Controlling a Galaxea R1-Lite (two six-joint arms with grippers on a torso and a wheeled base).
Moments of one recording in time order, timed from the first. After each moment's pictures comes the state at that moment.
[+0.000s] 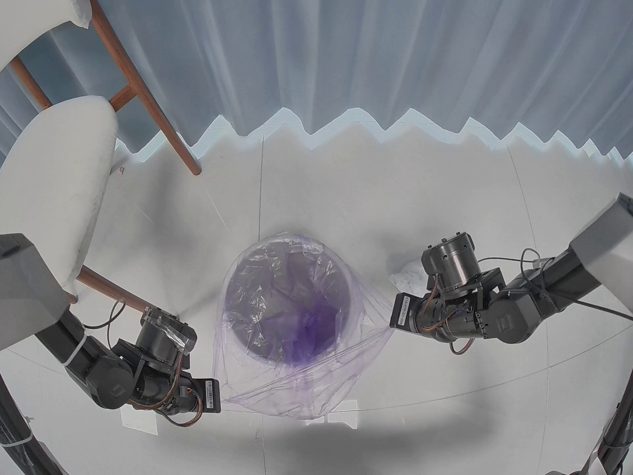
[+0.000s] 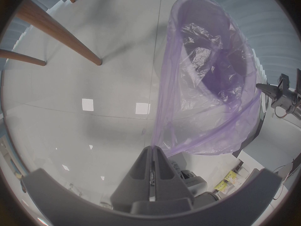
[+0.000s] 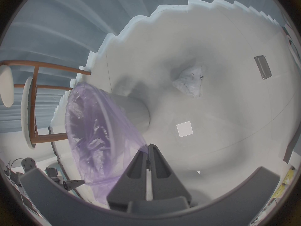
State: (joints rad) left arm -0.40 1.92 -0.50 -0.35 -0.03 -0.47; right arm 0.57 2.05 -1.01 -0.24 -0.05 0.68
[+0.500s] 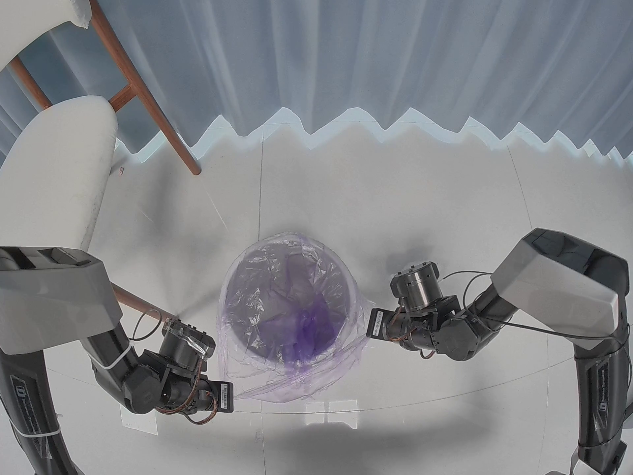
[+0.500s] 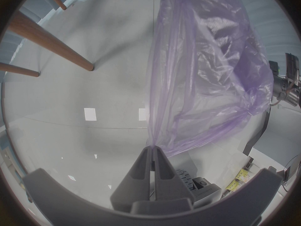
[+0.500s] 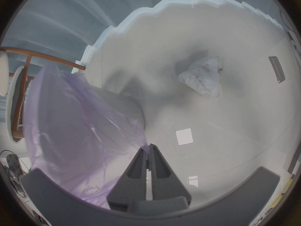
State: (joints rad) left arm -0.40 2.14 -0.51 -0.59 0.01 -0.37; right arm 0.55 2.37 -1.14 -0.49 -0.05 0.60
